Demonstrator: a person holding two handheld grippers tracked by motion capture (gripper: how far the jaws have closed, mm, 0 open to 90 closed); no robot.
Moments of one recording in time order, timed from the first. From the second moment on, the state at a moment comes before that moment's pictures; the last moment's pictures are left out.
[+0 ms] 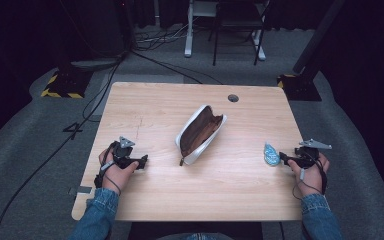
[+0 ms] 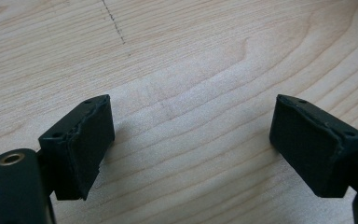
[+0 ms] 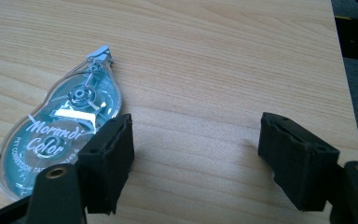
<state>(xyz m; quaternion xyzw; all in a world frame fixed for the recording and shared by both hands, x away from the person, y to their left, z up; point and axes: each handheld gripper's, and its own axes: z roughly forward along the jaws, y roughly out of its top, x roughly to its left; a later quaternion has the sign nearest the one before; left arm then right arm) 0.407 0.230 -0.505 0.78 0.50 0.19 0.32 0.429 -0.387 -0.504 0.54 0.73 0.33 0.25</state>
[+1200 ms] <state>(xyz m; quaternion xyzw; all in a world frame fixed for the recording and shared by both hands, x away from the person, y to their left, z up) 0.396 0.208 -0.456 0.77 0.48 0.19 0.38 0.427 -0.388 -0.503 0.55 0.73 0.33 0.25</state>
